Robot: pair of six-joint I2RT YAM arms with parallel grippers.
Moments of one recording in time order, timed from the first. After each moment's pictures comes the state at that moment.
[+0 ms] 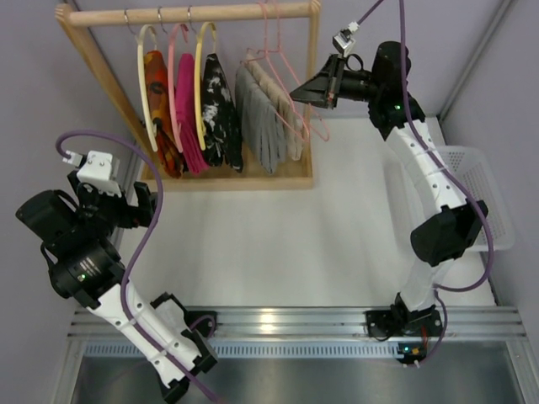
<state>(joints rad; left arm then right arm) 0.77 0.81 1.57 -1.19 0.90 0.39 0.33 1.80 2.00 -0.15 -1.00 1.02</state>
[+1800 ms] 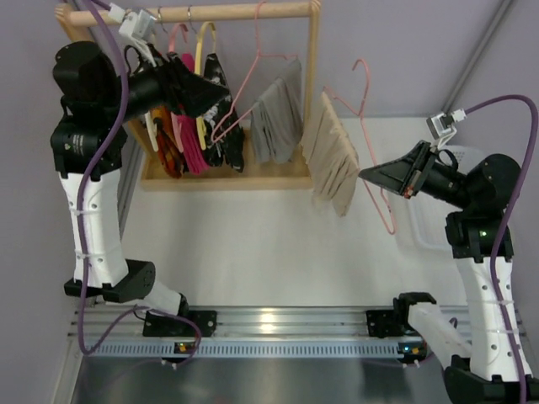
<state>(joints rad) -0.05 1.53 2.39 -0.90 0.80 -0.32 0.03 0.82 1.16 -0.12 -1.05 1.10</state>
